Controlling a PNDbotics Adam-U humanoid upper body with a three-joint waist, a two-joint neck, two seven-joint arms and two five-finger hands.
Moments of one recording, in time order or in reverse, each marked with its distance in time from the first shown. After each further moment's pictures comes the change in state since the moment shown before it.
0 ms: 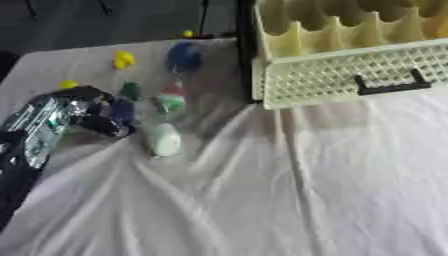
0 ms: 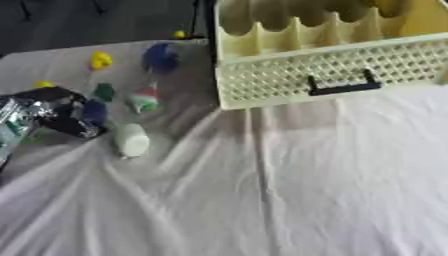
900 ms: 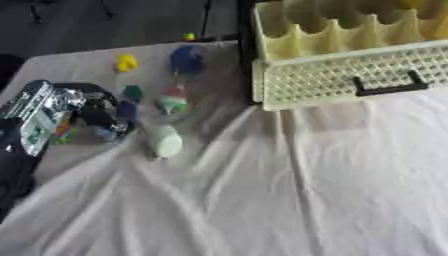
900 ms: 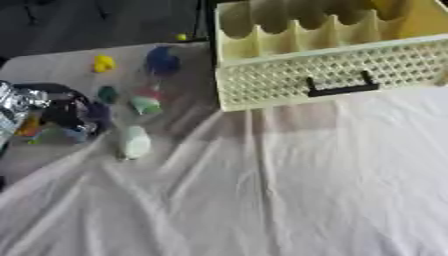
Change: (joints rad) left arm -0.029 0.001 0.042 -0.018 0.023 0.035 -0.149; right arm 0.004 0.000 0.014 0.000 0.001 0.002 0.009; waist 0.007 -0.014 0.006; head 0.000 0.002
